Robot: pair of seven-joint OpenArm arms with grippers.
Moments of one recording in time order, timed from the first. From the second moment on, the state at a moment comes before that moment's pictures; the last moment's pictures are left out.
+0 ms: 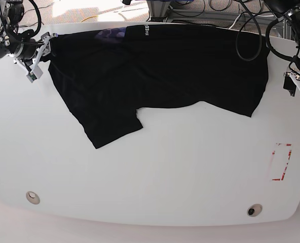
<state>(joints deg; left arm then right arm) 7.1 -18.3 -40.3 112.4 0.2 -42.0 63.1 -25.8 32.4 26.4 97.2 49.8 40.4 -71.3</state>
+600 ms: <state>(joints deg) 0.4 -18.2 -31.8 112.2 1.2 -42.0 63.7 -20.6 32.6 29.1 107.8 48.6 40.3 -71.6</state>
